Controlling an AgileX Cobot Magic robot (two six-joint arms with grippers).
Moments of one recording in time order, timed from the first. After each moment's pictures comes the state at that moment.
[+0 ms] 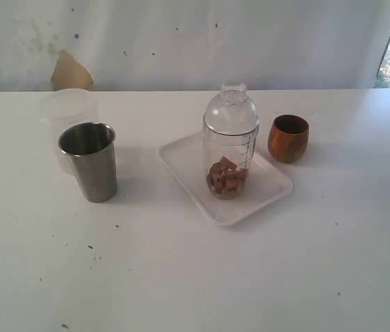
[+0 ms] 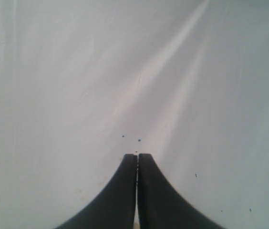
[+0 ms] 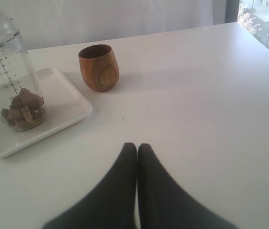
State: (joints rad) left arm -0.07 0.00 -0.55 0.27 0.26 -0.29; right arm -0.01 0.00 -0.01 -0.17 0.34 0.33
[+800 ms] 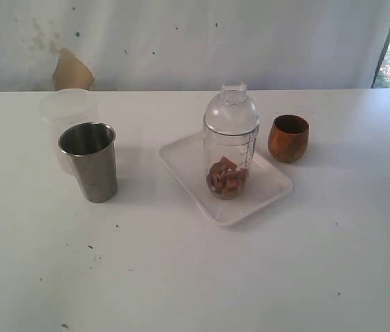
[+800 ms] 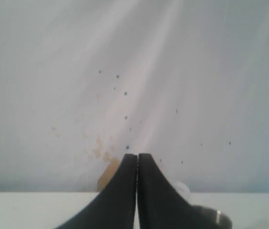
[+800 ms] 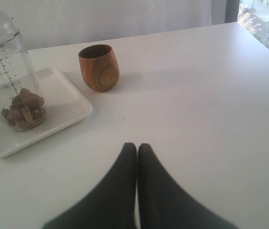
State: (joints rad) left arm -0.07 0.00 -0.07 0.22 -0.10 -0.29; right arm -0.01 0.00 -0.01 -0.17 0.34 0.33
